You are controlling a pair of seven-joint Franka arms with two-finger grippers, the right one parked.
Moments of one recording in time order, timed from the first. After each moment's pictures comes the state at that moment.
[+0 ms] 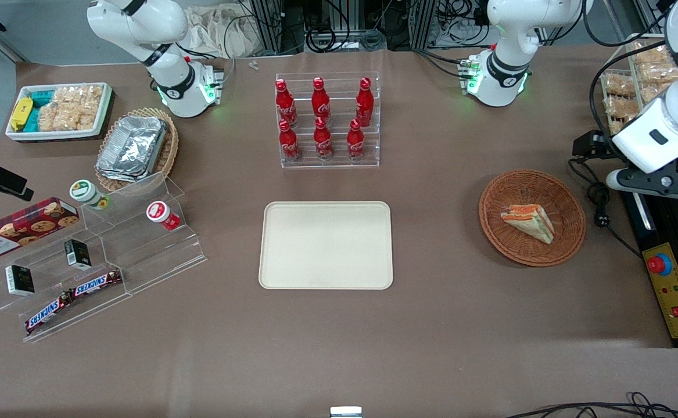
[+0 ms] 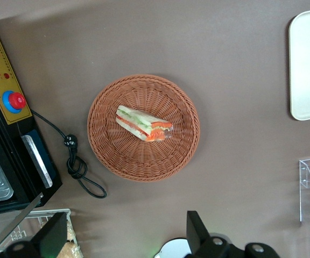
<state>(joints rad) 0.00 0.06 -0.13 -1.50 0.08 1.45 0.10</state>
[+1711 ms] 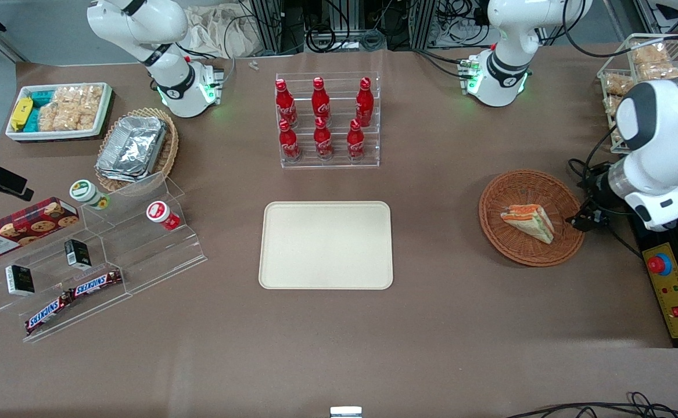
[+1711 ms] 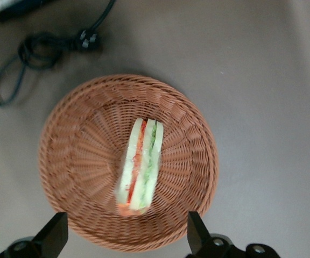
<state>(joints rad) 0.08 0.05 -0.04 -2.11 0.06 2.11 -1.30</state>
